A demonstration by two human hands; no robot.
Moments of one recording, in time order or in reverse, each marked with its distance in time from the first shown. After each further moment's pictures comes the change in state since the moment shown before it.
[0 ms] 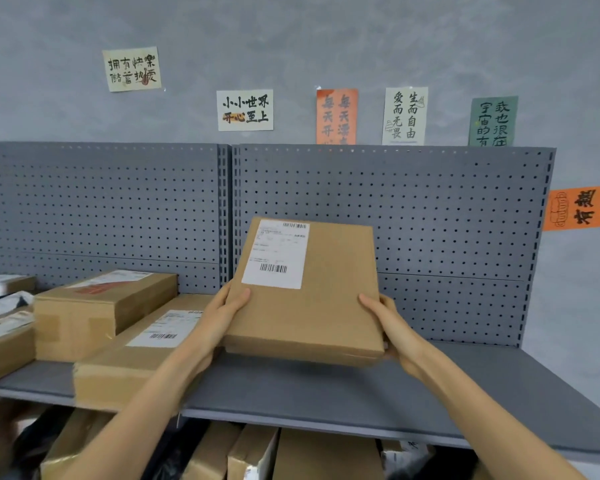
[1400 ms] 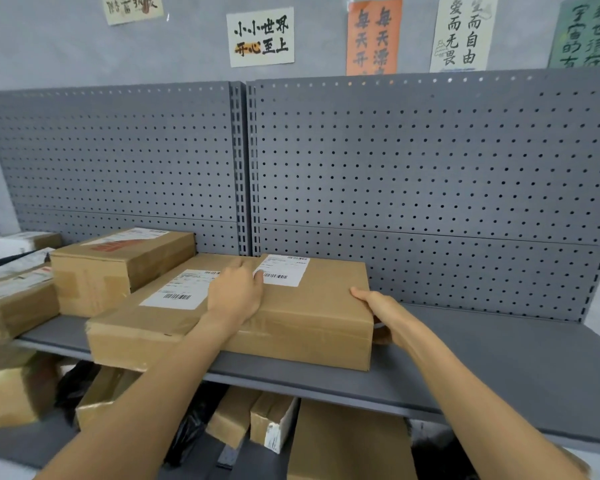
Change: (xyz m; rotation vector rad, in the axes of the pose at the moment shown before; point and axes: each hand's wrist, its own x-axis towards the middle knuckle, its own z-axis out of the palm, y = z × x) left_hand 0.047 -0.047 0.004 1.219 0.369 0.258; right_hand 0.076 0.047 0.049 -0.078 0.021 0.283
